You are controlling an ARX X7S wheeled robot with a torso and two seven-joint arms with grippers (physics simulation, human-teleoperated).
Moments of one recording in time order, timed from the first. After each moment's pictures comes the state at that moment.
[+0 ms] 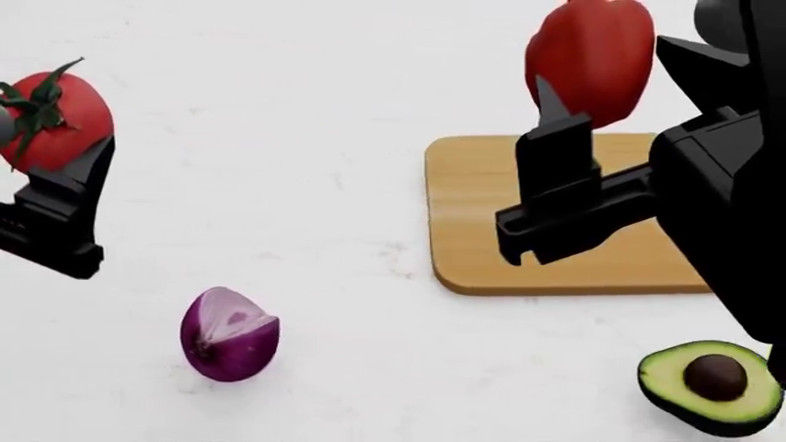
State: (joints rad) left arm -1.05 -0.66 0.20 0.49 -1.29 -1.27 -0.57; right arm 1.25 0.96 -0.38 -0.48 1.61 1.02 0.62
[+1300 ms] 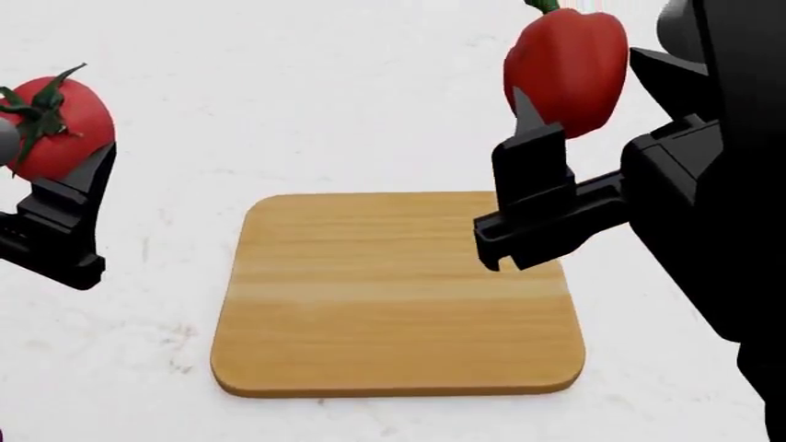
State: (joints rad) left arm -1.05 -0.69 0.23 0.52 -1.29 -1.24 -0.58; right arm 1.25 0.93 -0.42 -0.47 1.58 1.01 0.61
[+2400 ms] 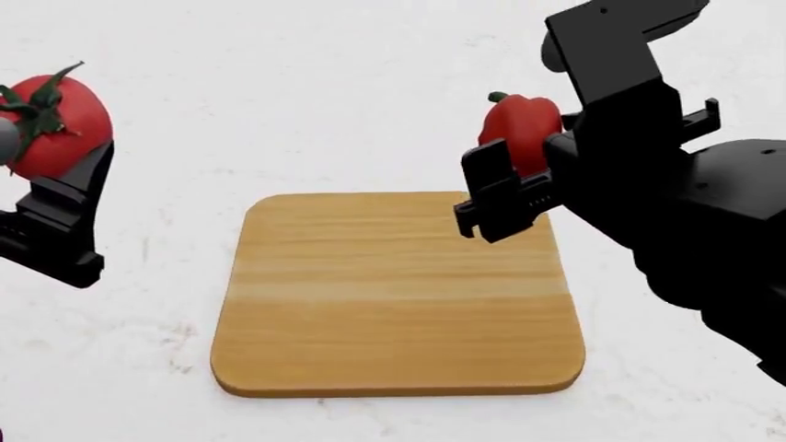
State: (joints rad) left arm -1.05 -0.70 0.26 0.51 -1.28 -1.21 -0.57; right arm 1.38 0.65 -0.79 0.14 1.10 0.99 0.16
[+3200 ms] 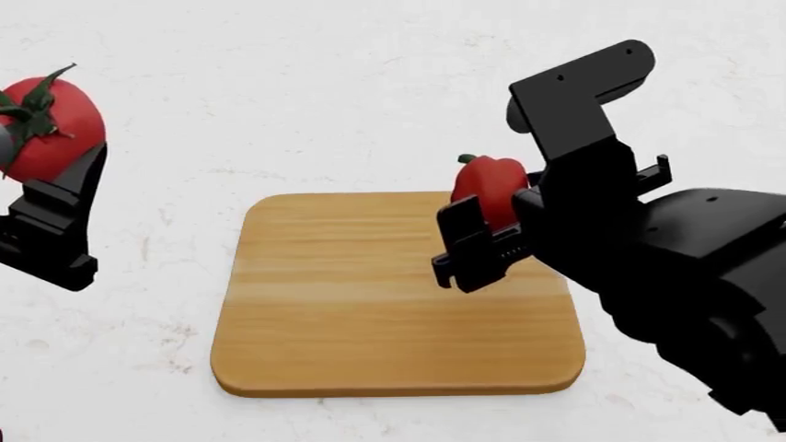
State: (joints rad) left arm -1.04 -0.72 0.26 0.52 -1.30 -1.20 -0.59; right arm 1.30 0.61 -0.84 0.19 1.08 0.95 0.10
